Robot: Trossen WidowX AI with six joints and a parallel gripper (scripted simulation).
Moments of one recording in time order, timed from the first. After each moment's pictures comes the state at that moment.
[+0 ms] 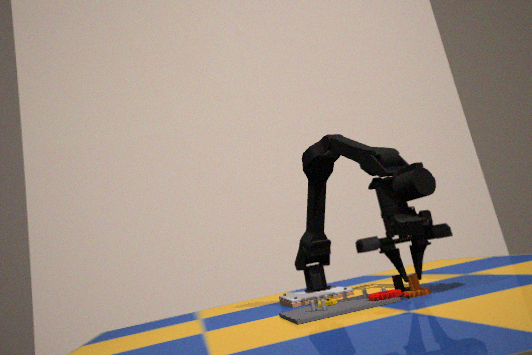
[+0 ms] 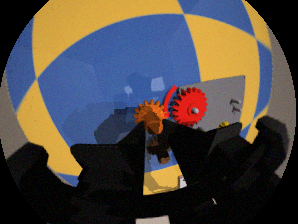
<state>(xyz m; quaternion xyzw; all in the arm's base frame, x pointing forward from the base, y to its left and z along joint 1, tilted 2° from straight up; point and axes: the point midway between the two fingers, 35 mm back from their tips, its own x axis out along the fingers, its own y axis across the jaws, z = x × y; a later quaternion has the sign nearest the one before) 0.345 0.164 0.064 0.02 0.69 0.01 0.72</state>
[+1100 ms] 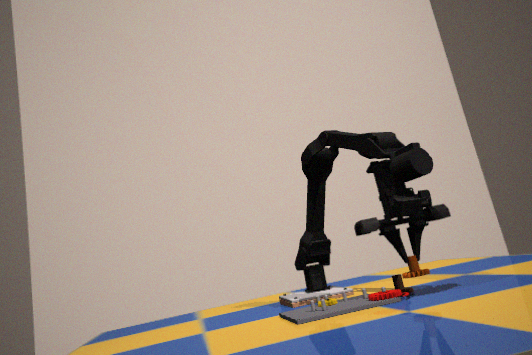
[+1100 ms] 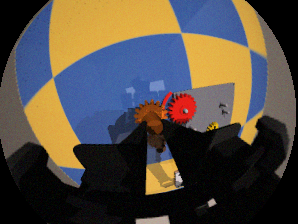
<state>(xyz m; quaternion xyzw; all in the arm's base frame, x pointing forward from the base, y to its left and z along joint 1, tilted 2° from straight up) 0.352 0.168 0.102 0.01 0.68 0.02 0.73</state>
